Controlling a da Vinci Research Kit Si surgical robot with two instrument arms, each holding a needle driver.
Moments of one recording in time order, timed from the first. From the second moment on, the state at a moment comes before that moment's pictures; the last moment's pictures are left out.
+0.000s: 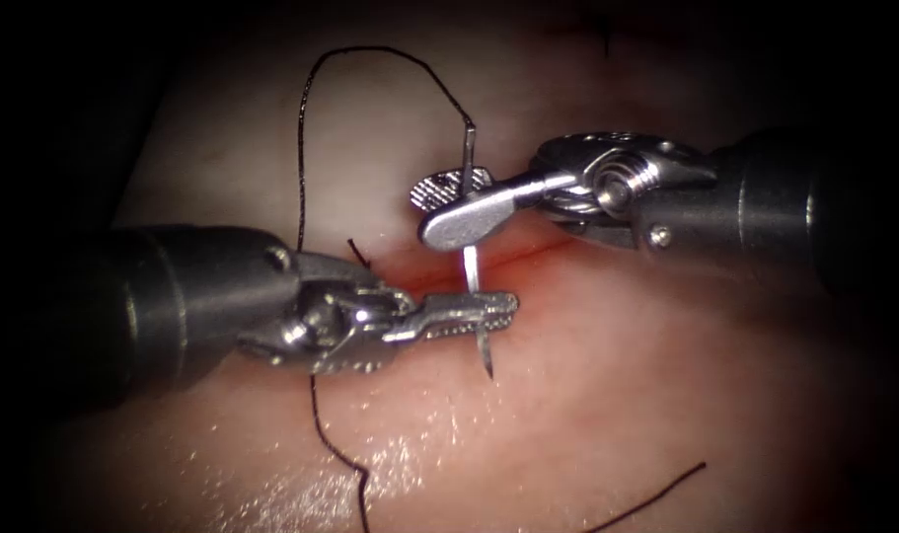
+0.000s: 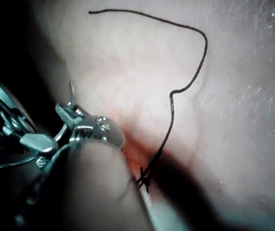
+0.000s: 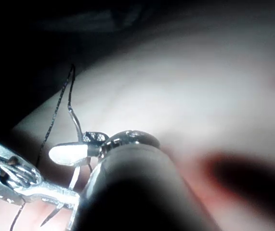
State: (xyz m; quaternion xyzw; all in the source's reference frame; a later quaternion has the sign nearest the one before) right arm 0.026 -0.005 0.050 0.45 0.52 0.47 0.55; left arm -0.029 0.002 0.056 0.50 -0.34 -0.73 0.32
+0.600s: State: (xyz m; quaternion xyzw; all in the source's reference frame) right arm 0.025 -0.004 0.050 0.40 0.53 0.48 0.57; left arm -0.029 0.002 0.056 0.51 -0.32 -0.75 0.28
